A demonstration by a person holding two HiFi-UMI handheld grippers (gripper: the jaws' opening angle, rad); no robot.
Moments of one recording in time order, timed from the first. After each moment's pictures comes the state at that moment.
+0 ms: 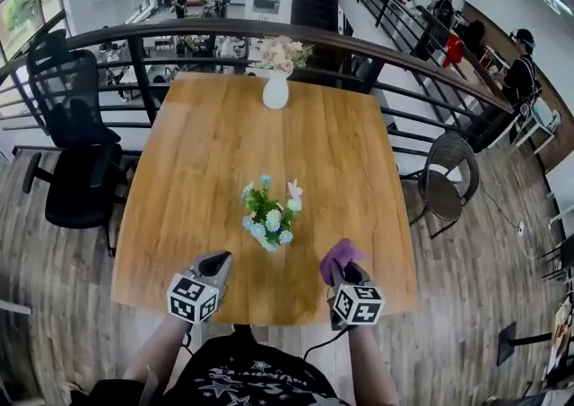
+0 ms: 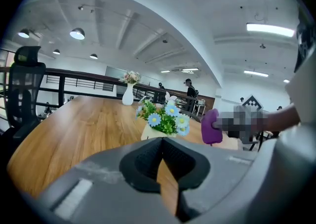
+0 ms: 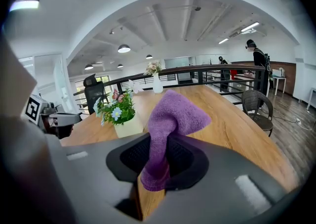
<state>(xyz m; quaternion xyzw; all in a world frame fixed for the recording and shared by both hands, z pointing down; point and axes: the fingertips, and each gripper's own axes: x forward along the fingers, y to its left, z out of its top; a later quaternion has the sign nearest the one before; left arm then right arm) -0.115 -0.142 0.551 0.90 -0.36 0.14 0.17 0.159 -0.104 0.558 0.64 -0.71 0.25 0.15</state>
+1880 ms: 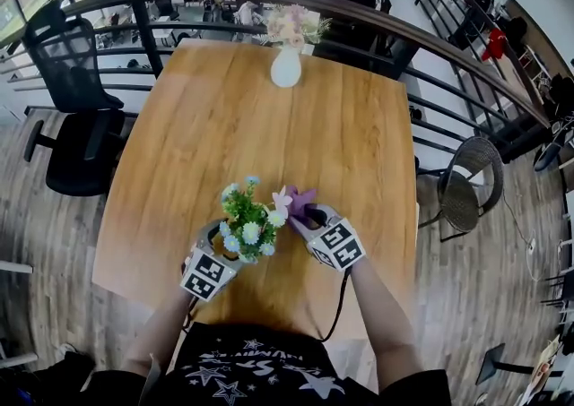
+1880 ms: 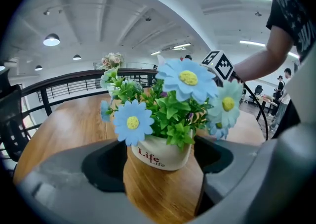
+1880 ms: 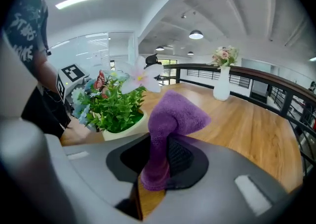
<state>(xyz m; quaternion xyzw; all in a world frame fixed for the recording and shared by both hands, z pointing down) -0.023 -0.221 0.612 0.89 -0.34 0.27 0.11 0.091 -0.281 0.590 0.29 -0.91 0.11 0.29</state>
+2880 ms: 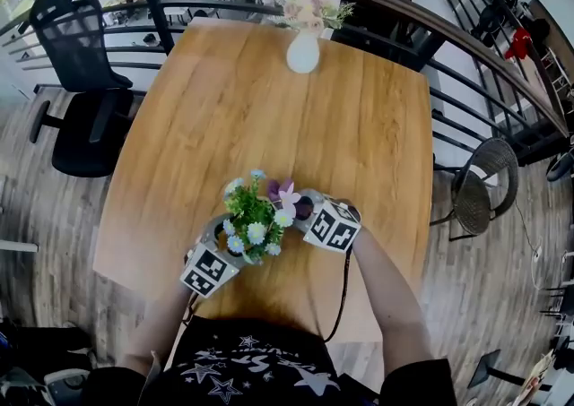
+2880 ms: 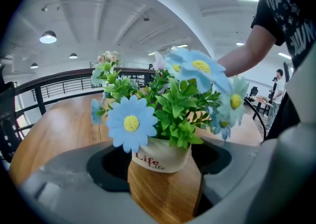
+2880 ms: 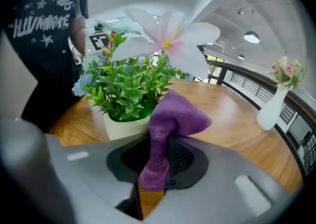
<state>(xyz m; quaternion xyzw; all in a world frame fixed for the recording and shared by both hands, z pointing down) -0.013 -0.223 0.616 0.90 -0.32 0.27 0.11 0.041 -0.280 0.623 0.05 -0.92 -0.03 0.38</state>
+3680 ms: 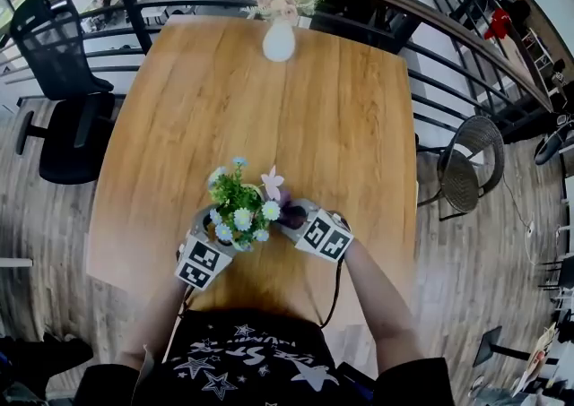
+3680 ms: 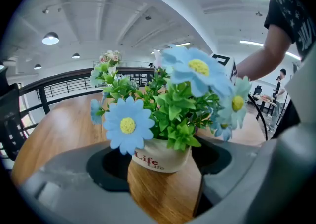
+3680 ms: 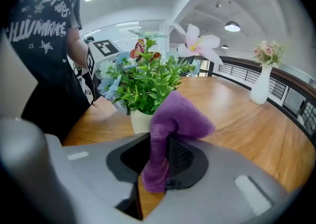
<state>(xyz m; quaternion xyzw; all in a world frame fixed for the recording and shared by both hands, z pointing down) -0.012 -0.222 0.617 0.89 -0.34 0.28 0.12 0.059 -0.226 0.625 0.11 -0.92 0.06 0.36</state>
